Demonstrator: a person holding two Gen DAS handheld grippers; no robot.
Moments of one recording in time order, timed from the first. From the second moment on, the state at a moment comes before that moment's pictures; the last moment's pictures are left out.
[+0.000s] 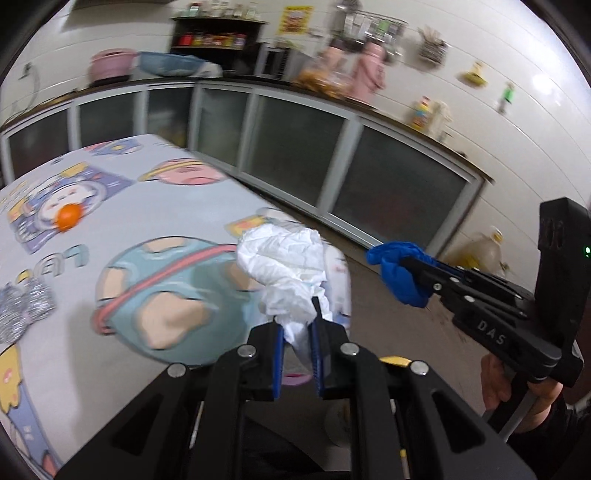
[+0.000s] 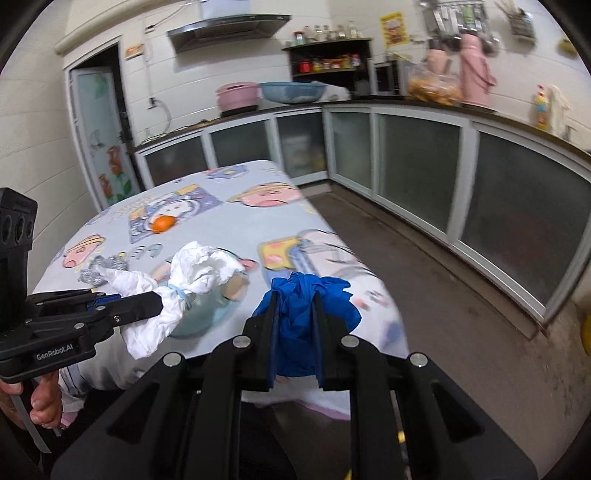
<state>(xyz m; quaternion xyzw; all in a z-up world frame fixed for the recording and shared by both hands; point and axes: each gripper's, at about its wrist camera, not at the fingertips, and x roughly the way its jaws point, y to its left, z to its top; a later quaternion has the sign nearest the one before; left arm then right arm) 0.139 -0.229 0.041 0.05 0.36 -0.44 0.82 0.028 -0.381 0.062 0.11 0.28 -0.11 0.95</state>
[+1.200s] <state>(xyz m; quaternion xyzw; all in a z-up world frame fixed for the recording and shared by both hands) -0.022 -0.435 -0.108 0.22 0.50 -0.58 0.60 -0.173 -0.492 -0.125 0.25 0.46 -0.28 0.81</state>
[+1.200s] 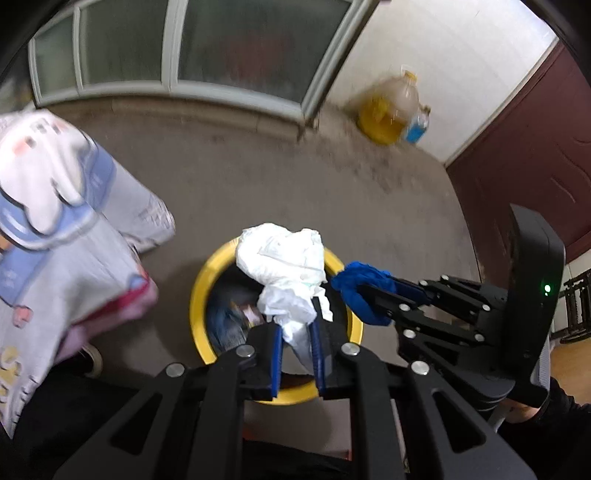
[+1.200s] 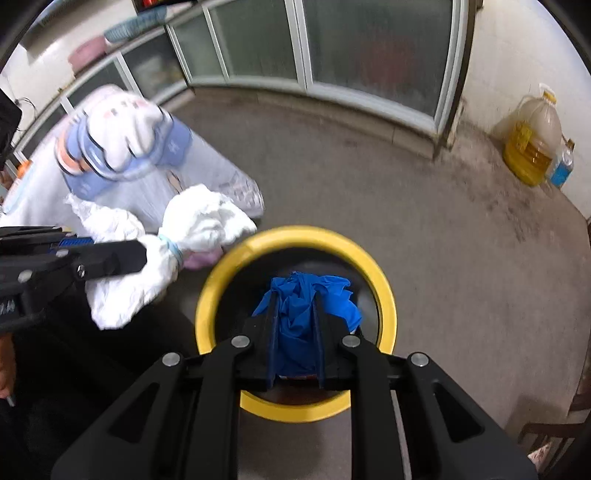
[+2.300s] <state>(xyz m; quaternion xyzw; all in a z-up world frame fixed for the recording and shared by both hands) 0.147 -0.167 0.035 -0.04 0.33 -0.37 0.87 -0.052 -0.428 -0.015 0.12 0.30 -0.16 0.93</state>
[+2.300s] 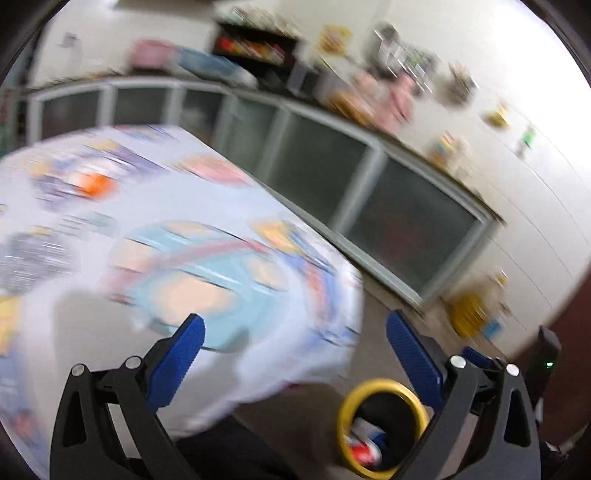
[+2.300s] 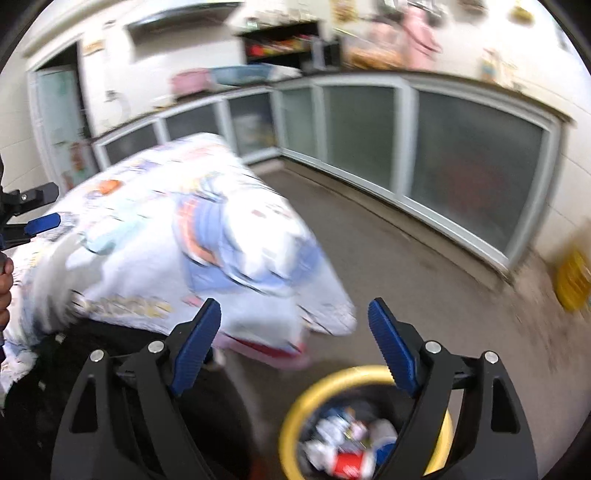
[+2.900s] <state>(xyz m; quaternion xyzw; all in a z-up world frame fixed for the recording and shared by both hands) 0.226 0.013 0.041 -0.04 0.29 -0.17 0.94 0.207 -0.269 0.056 0.01 0.26 0.07 0.96</state>
